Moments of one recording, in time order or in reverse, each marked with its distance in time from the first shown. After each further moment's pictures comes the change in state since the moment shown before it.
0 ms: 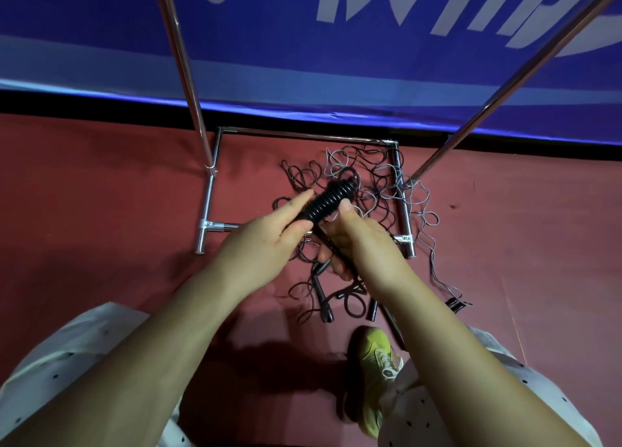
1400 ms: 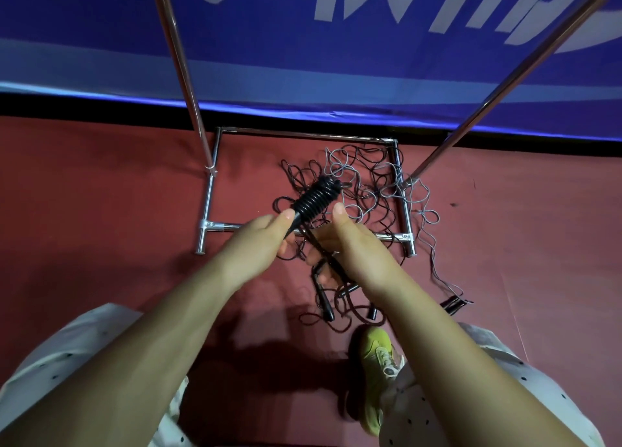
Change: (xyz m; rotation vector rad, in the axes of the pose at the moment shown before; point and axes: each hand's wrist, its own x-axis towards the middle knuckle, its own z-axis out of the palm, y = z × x) left_hand 0.005 0.001 0.002 -0.254 -0.033 -0.357; right_hand 0.002 0.005 0.002 -0.095 -0.054 0.106
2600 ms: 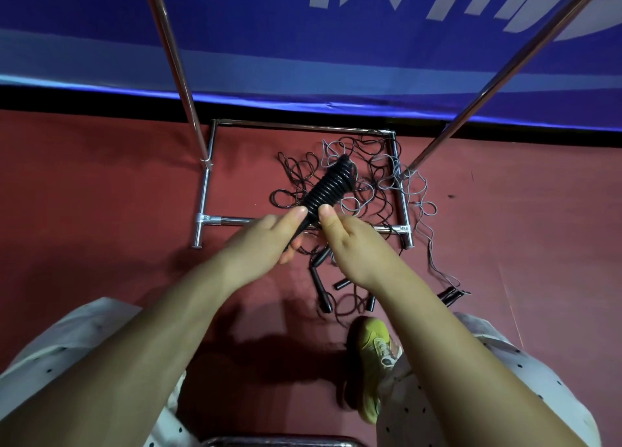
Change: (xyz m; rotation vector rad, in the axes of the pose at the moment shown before) left_hand -0.007 0.004 0.007 0.018 -0.188 0.176; right_hand -0.005 0.000 -0.004 -0.549 0.118 -0.158
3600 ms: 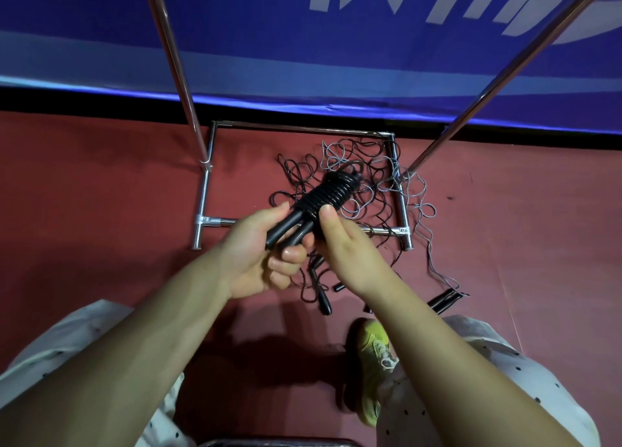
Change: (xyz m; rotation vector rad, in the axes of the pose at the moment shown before) left_hand -0.005 0.008 -0.009 -0.879 -0.371 -0.382; right_hand 0.003 0.007 0.016 0.331 0.053 -0.077
